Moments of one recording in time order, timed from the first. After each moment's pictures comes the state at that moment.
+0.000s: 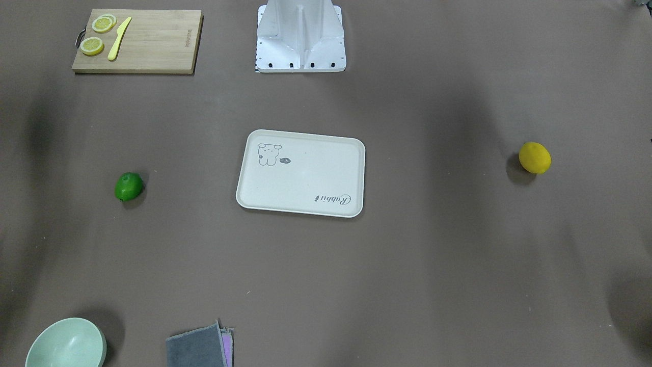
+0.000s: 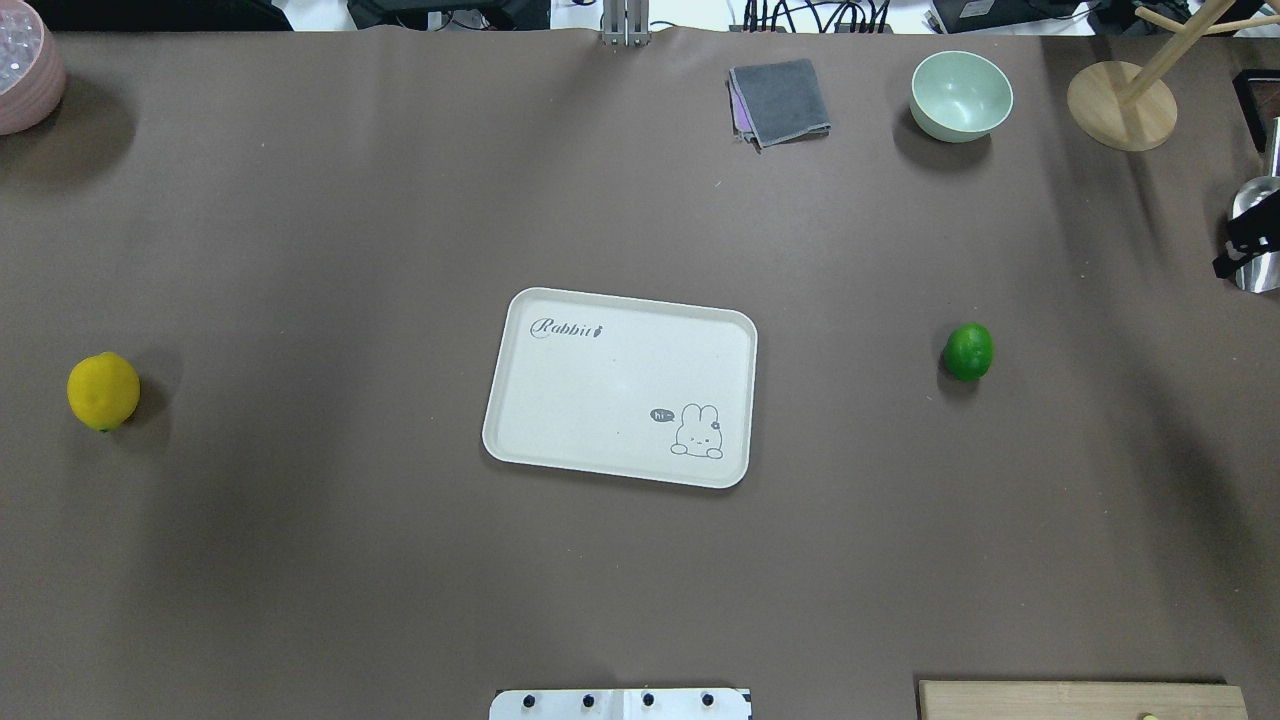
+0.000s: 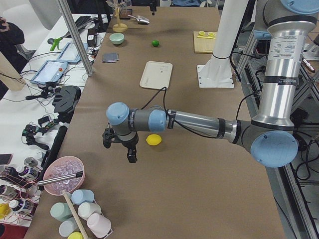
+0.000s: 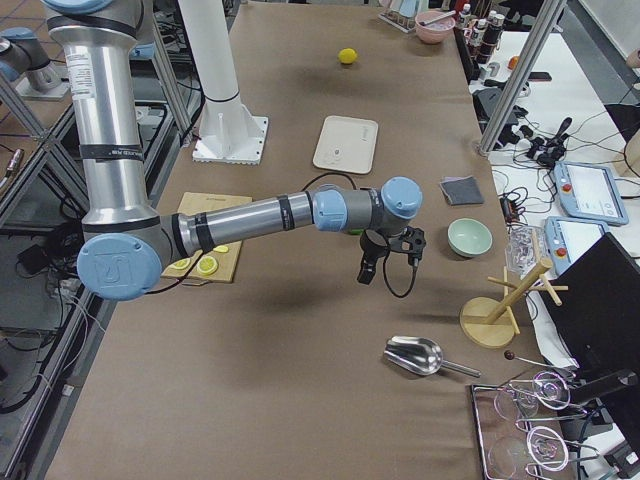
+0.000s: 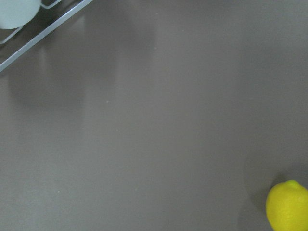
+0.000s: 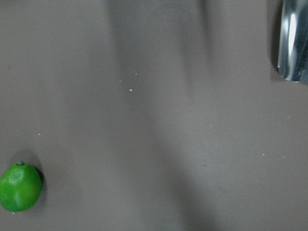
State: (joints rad) left arm -1.44 -1.66 -1.66 -1.43 -2.37 -0.20; right arm 1.31 -1.46 1.73 -1.74 2.45 0.39
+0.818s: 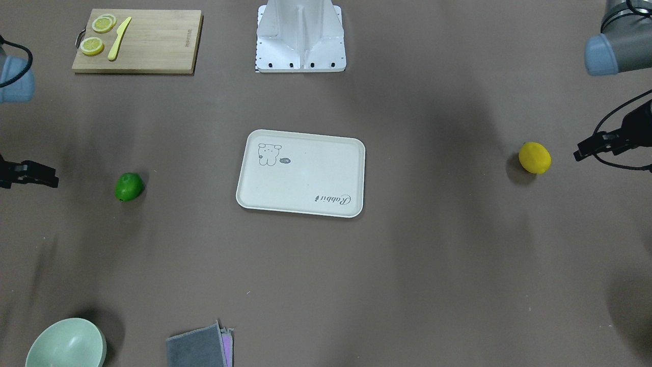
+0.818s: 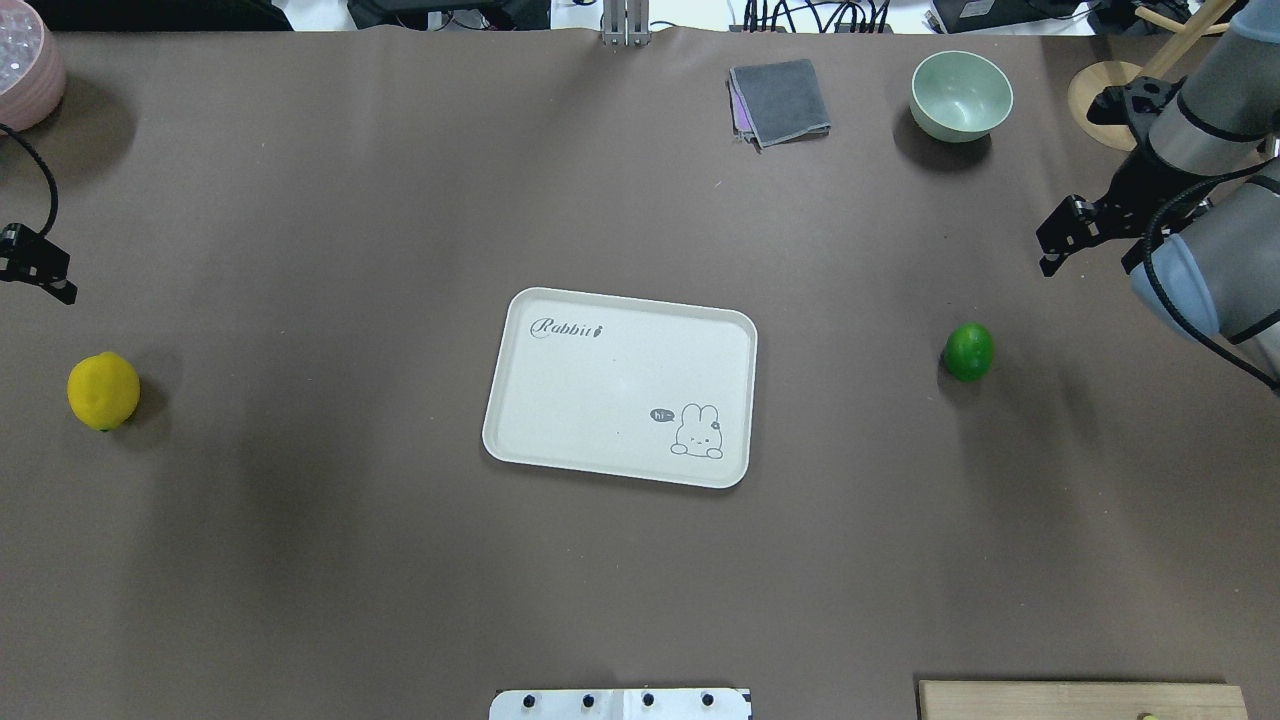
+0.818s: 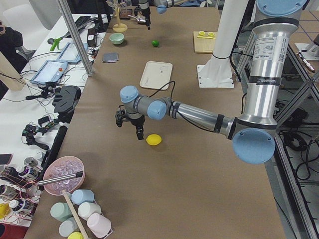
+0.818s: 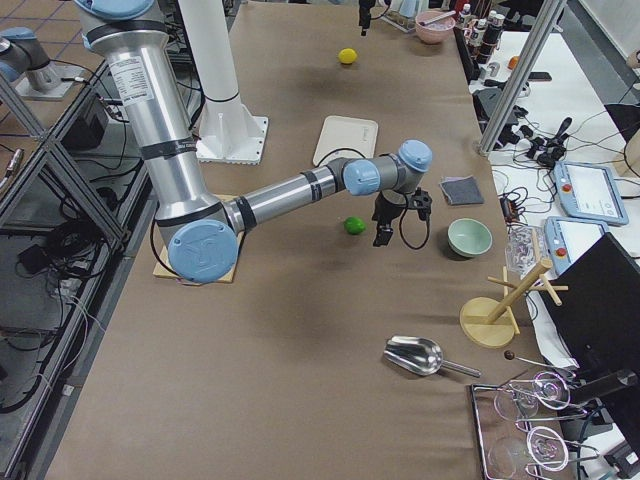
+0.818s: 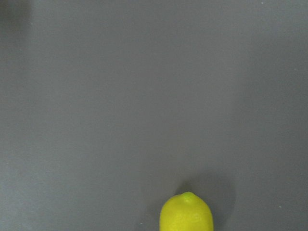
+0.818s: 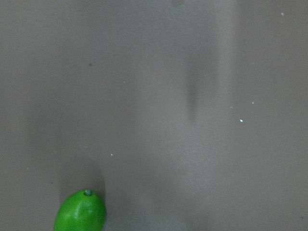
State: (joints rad) left arm -1.17 -1.65 -1.72 -1.65 -2.34 -0.63; right arm 1.09 -1.25 1.61 -1.70 2.32 0.48
